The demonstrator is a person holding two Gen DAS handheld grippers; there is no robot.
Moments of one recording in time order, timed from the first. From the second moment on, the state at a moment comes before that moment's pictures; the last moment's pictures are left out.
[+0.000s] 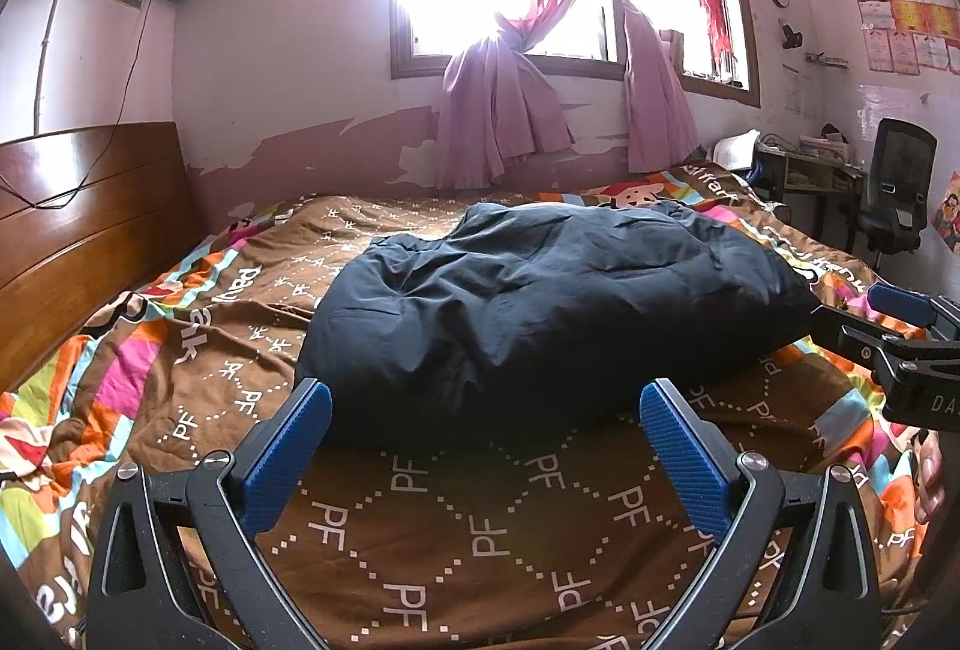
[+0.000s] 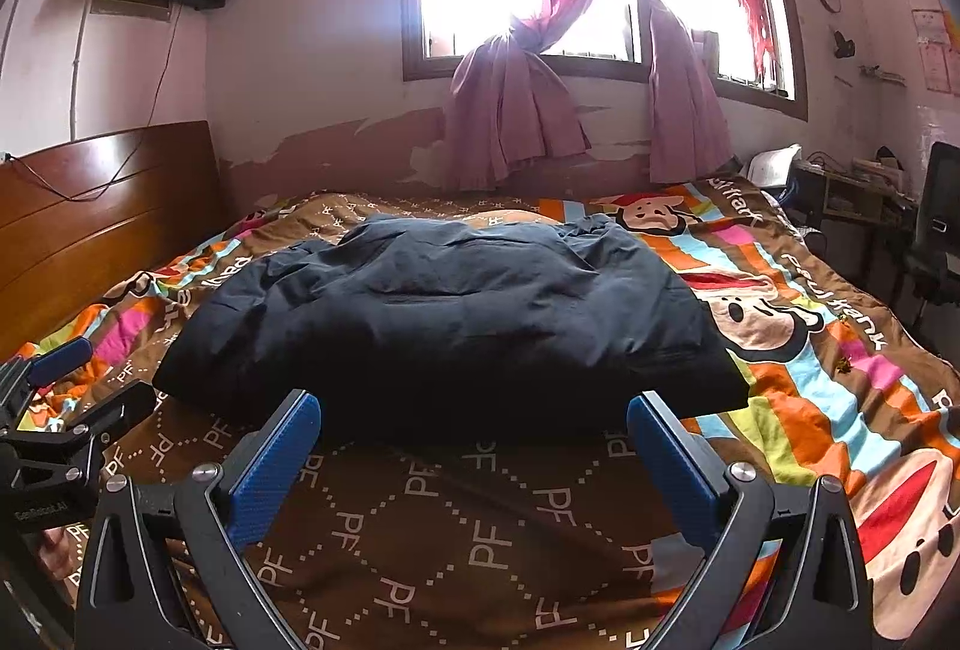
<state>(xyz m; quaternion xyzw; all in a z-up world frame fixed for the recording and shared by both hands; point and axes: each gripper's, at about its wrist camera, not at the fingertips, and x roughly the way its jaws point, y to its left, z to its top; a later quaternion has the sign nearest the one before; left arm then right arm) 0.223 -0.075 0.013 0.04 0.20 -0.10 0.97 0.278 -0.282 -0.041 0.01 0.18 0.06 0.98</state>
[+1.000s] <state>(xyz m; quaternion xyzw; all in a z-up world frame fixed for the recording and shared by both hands) 0.222 -0.076 0.014 0.04 0.20 -0.10 0.97 0.279 -0.282 -0.042 0.01 0.18 0.07 0.98</state>
